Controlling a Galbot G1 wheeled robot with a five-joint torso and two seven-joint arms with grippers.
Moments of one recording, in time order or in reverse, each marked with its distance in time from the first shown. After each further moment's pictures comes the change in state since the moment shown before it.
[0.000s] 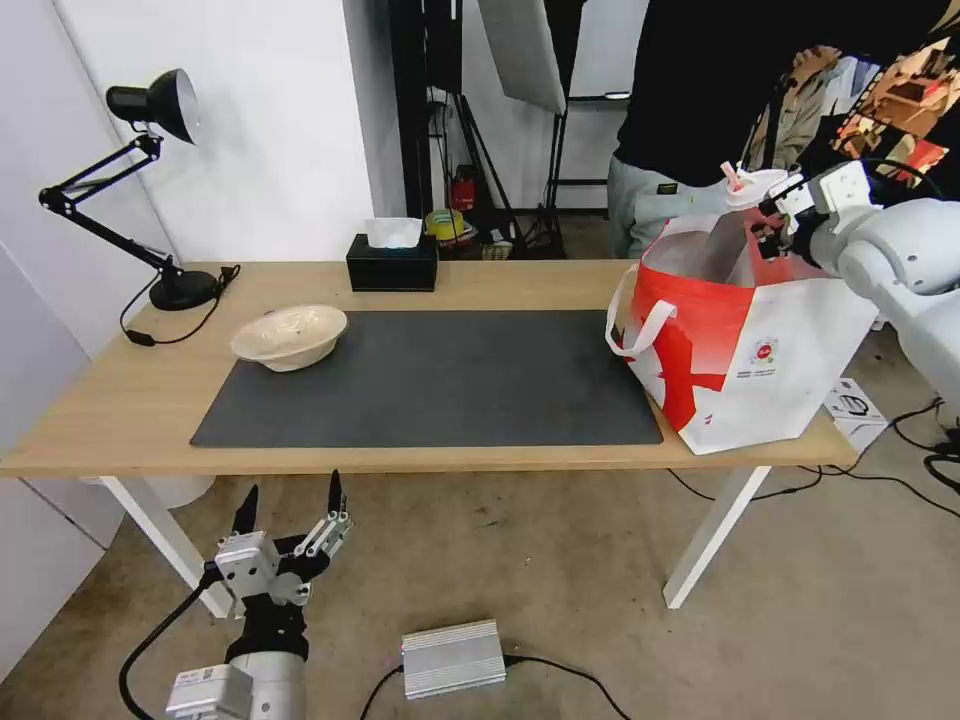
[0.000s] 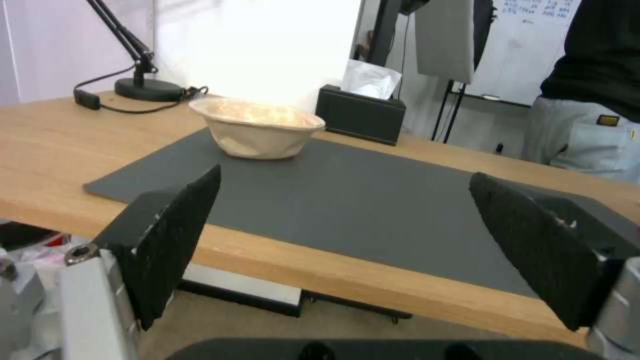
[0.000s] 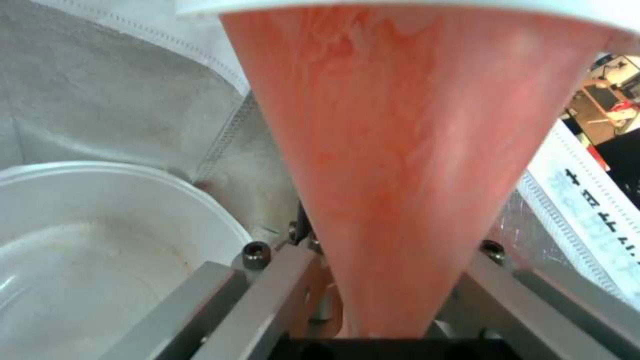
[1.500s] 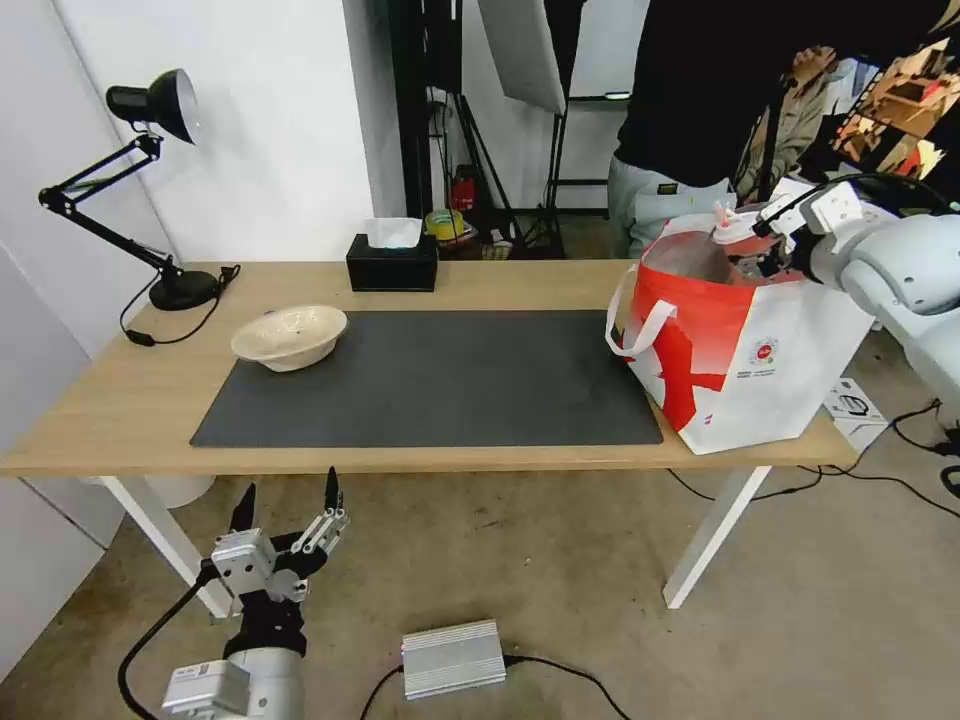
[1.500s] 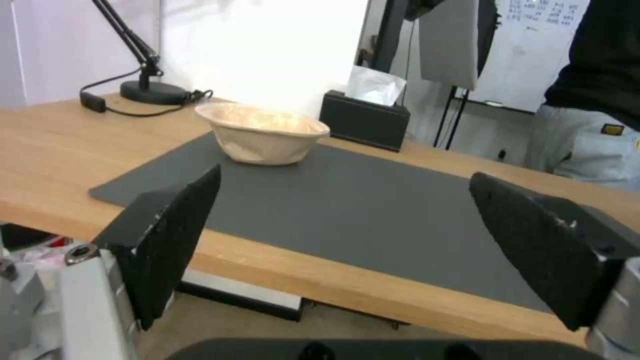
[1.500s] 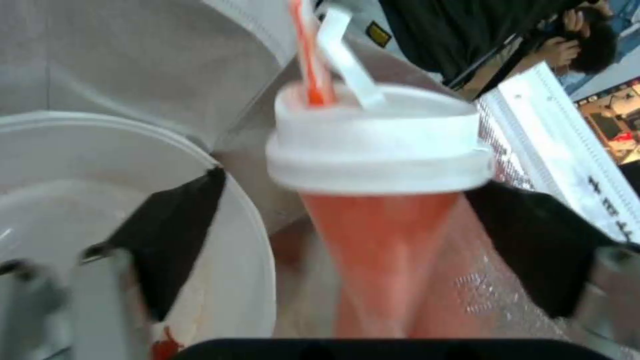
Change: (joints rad) left arm -0.009 0.000 -0.010 -0.009 -0.019 0.008 -0.005; right arm -0.029 -0.014 0.020 0.029 -0.147 0.002 -0.129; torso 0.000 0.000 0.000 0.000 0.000
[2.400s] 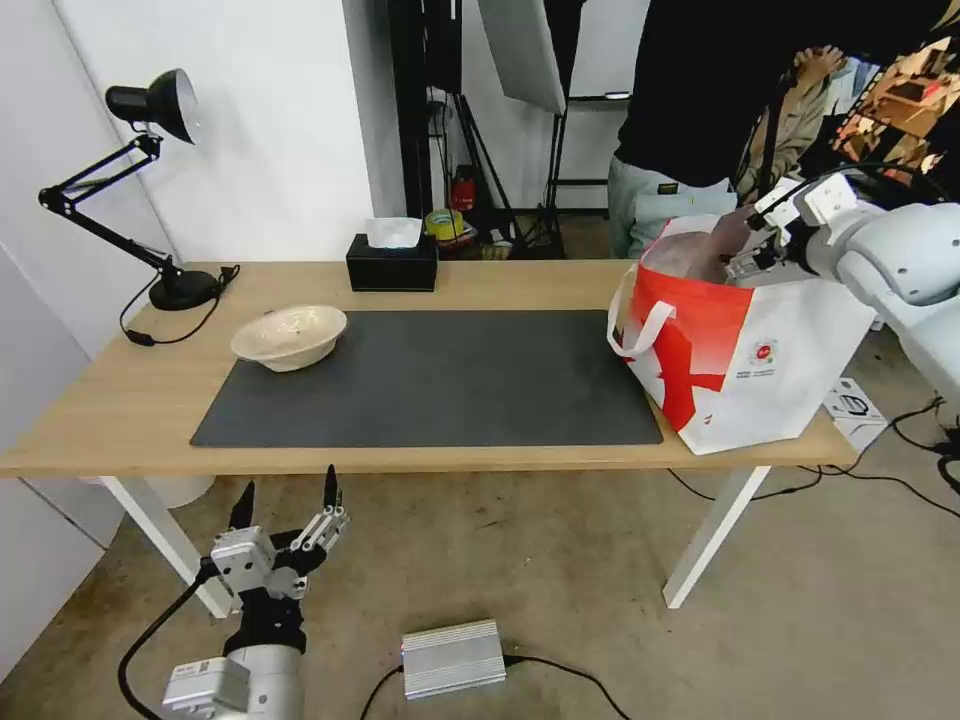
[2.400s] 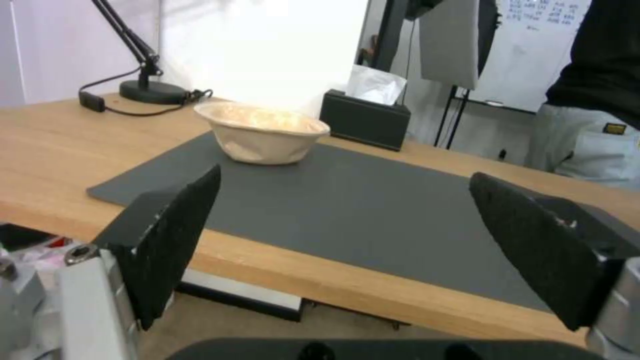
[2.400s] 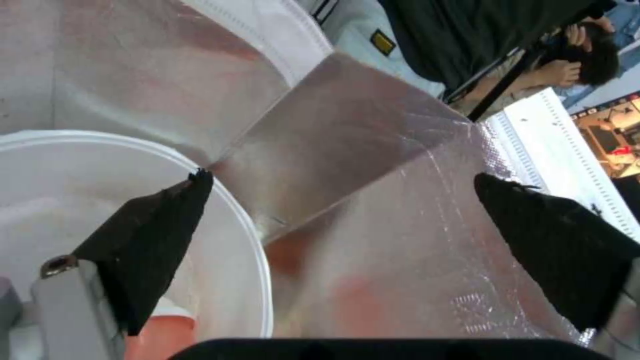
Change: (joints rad) left arm -0.013 0.000 0.000 0.011 0.002 0.000 -0.001; right arm 0.026 0.016 -0.022 -0.014 -0.039 0.001 -0.031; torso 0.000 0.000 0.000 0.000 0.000
